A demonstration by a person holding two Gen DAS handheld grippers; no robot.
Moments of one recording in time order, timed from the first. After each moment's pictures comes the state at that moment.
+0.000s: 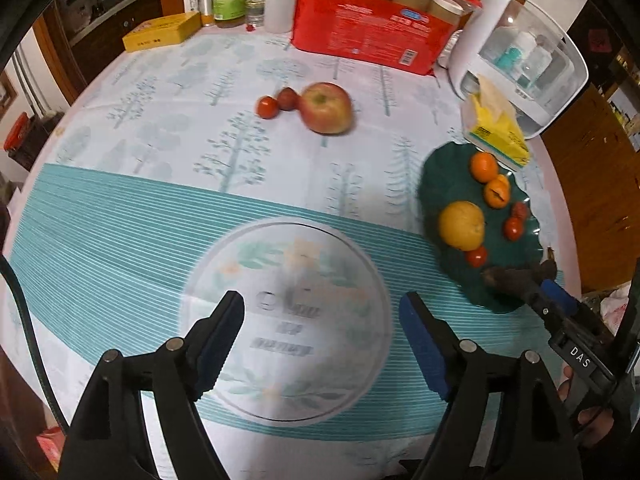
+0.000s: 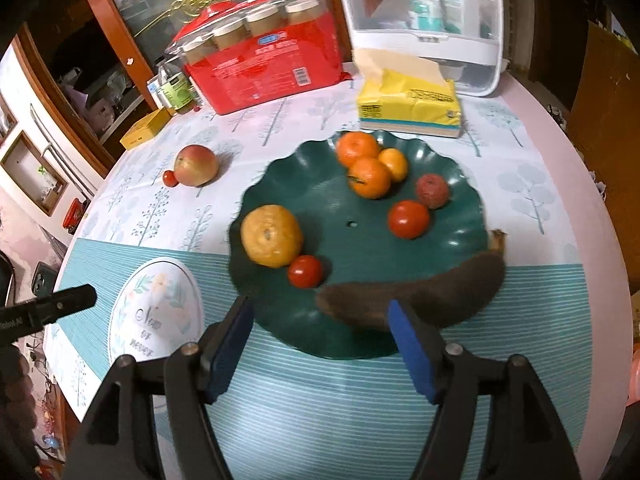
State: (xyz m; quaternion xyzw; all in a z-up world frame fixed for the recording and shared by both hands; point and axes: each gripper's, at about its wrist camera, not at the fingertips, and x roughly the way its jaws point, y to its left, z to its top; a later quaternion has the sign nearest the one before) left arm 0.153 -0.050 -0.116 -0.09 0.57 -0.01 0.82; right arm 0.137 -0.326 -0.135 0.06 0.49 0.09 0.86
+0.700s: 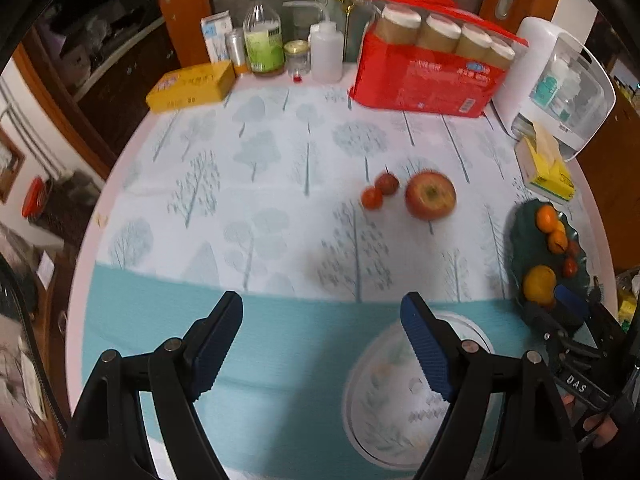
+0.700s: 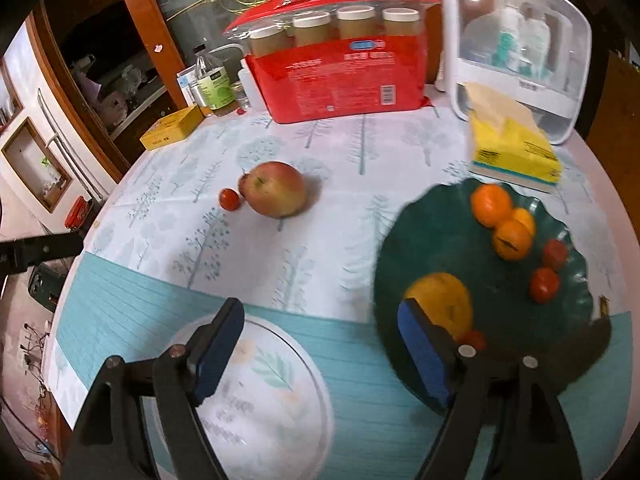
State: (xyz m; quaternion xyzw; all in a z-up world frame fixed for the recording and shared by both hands) left arm 0.243 0.076 -0.073 -0.01 0.54 0.00 0.84; right arm 0.191 -0.185 -0.127 0.05 0.48 0.10 0.87
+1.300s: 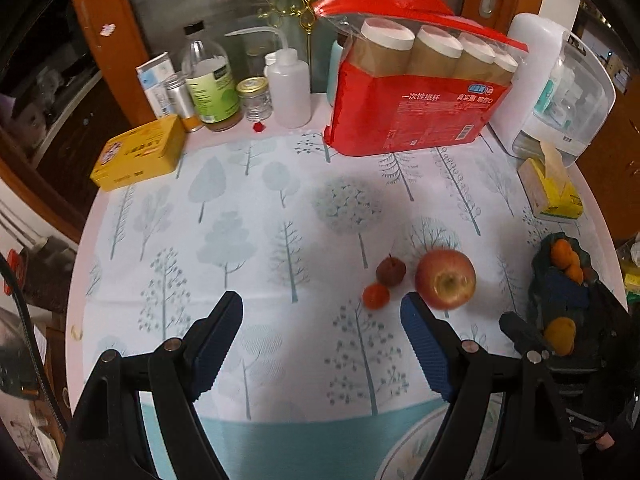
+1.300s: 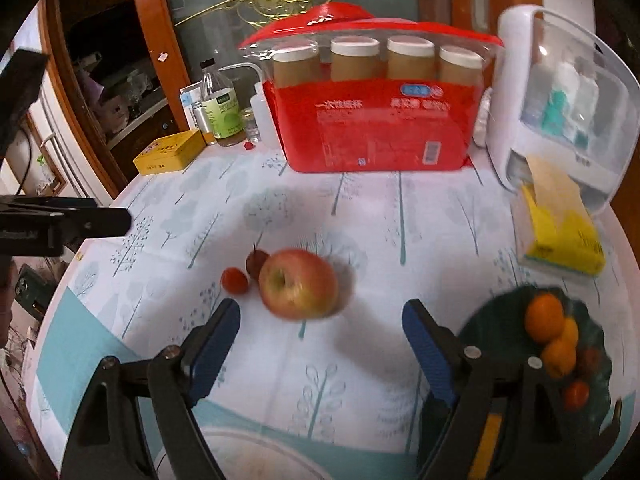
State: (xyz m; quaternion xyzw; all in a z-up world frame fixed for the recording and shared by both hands) left arm 0.370 0.064 -0.097 0.04 0.53 -0.07 0.85; right arm 0.281 -0.131 -0.128 0.00 0.43 0.10 0.90
